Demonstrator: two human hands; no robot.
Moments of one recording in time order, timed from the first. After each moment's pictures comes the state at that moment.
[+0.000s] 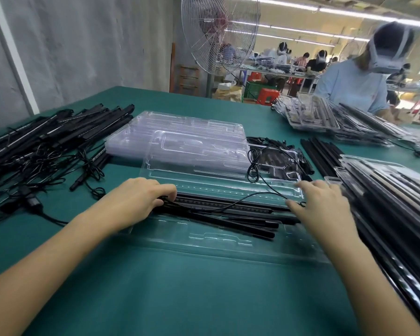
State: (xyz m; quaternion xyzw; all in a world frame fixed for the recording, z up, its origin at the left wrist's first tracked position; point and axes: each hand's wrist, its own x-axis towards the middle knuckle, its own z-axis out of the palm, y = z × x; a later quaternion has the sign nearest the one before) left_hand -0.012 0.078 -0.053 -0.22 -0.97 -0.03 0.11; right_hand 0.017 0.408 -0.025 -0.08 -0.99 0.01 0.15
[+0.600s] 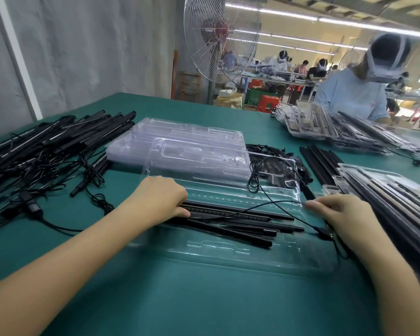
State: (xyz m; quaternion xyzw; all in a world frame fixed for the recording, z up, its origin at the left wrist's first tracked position) left_hand -0.019 0.128 -0.026 -0.17 -0.97 0.13 0.08; right_hand 0.030 0.444 -0.003 -0.02 -0.94 0.29 0.18
